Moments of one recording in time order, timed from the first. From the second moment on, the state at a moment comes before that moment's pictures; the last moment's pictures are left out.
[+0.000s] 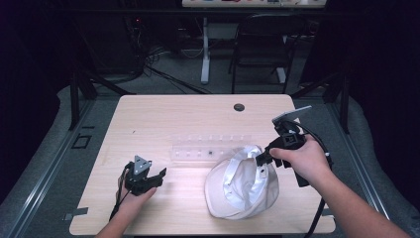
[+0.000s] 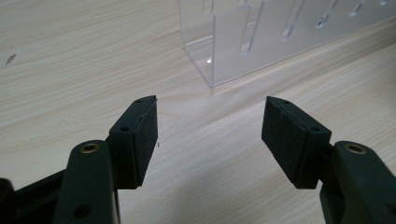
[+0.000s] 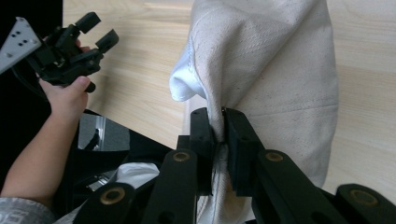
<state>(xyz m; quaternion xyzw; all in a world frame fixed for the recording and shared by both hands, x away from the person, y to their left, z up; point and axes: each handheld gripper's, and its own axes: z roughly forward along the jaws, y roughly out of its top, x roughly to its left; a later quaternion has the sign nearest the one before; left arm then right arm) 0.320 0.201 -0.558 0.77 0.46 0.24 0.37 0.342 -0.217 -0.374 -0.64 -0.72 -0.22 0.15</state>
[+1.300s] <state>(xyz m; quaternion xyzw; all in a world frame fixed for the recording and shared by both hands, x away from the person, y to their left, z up) 0.319 0.199 -0.559 0.77 0.46 0.24 0.37 0.340 -0.228 -0.329 -0.62 -0.70 -0.30 0.16</state>
